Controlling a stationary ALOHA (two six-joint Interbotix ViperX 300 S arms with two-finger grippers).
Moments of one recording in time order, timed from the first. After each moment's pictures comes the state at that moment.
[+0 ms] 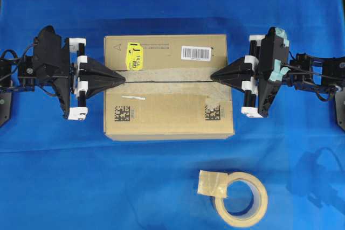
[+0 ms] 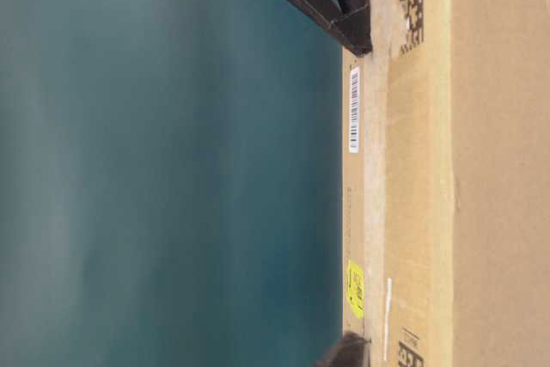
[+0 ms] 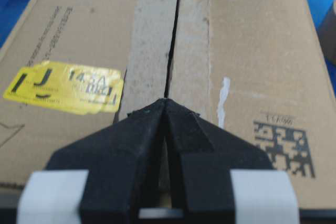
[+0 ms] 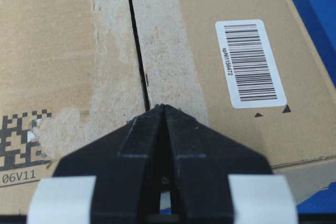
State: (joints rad) left arm 0.05 -0.23 1.18 -0.04 -0.70 -0.09; right arm -0.05 -0.22 1.01 0.25 -0.37 -0.01
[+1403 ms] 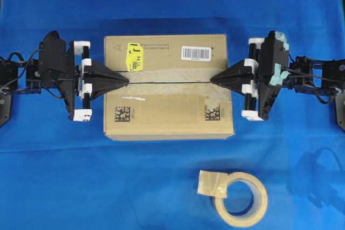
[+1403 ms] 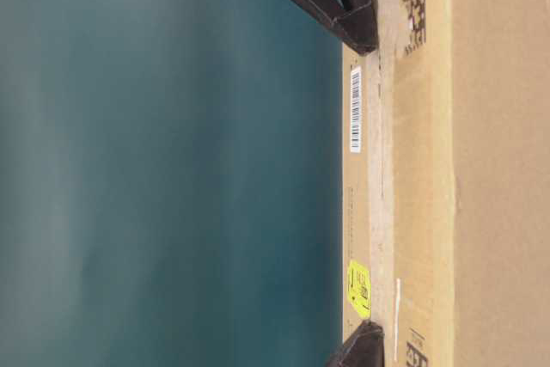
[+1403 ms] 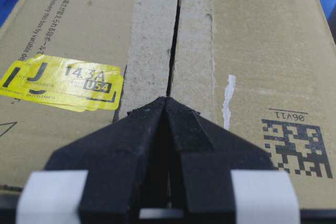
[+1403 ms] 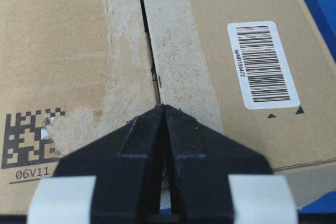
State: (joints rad) left arm 0.05 -0.15 1.17 -0.04 -0.70 -0.09; right arm -0.04 -0.21 1.01 0.25 -0.37 -0.01
